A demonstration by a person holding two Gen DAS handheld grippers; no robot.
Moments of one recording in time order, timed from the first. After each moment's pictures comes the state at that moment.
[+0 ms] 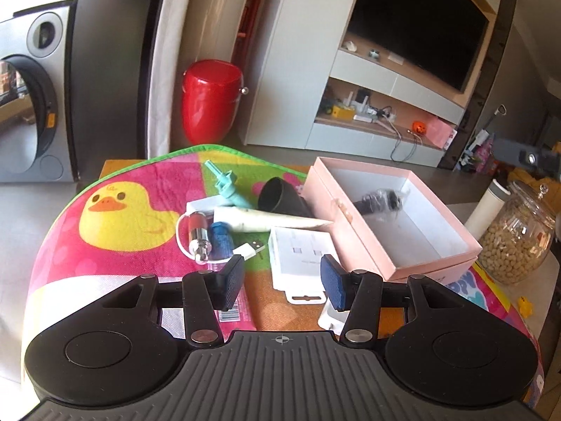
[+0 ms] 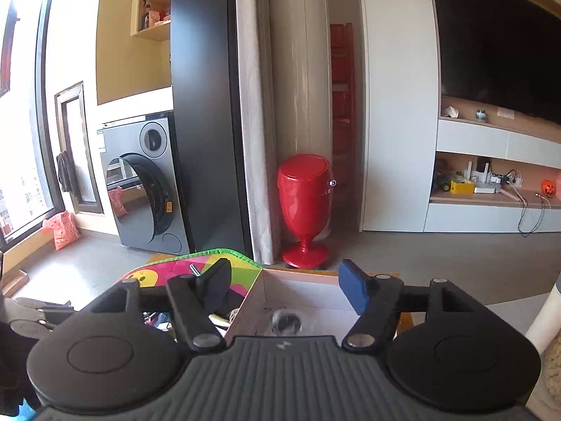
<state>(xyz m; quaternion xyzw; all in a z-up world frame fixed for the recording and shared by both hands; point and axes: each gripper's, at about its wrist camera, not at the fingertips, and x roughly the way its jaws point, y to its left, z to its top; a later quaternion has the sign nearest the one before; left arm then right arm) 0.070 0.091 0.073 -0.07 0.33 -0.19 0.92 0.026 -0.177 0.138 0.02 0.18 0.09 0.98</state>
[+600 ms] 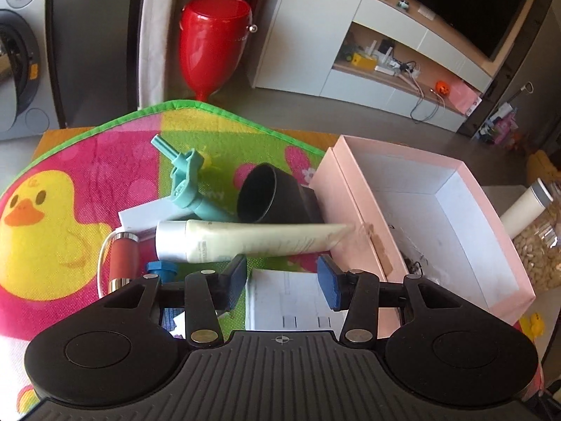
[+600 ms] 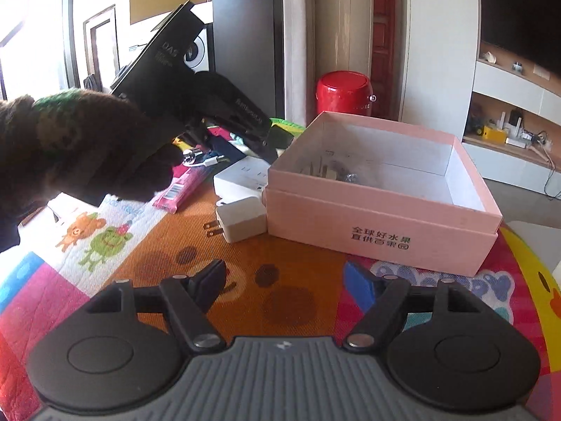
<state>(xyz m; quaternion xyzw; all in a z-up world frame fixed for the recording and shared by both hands) 0.194 0.022 0.032 -0.07 0.44 -0.17 0.88 -0.031 -0.125 0.004 -0.02 0.29 0.15 0.95</state>
